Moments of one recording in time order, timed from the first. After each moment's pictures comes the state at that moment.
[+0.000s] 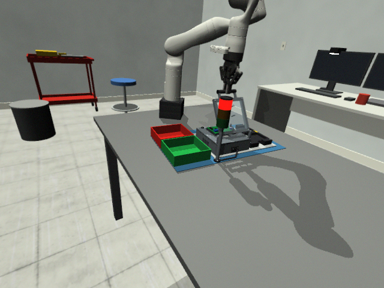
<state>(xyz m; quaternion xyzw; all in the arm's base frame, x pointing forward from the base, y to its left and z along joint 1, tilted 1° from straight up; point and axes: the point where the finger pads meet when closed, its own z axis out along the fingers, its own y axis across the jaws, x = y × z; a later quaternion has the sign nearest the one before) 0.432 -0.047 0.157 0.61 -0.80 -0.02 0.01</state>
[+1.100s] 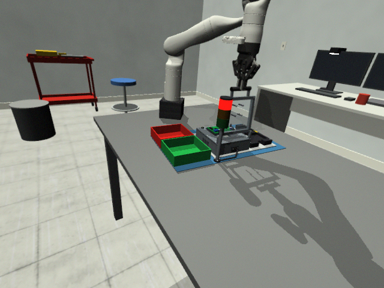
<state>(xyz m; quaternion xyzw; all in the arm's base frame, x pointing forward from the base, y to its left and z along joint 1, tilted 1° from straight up) 0.514 -0.069 0.191 0.61 -0.79 -0.01 -0.01</state>
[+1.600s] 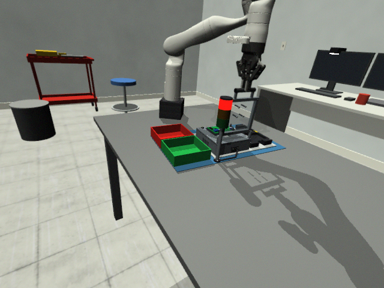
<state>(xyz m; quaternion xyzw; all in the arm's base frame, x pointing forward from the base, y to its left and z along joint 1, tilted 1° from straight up) 0.538 -0.075 0.192 0.61 -0.79 0.00 -0.01</state>
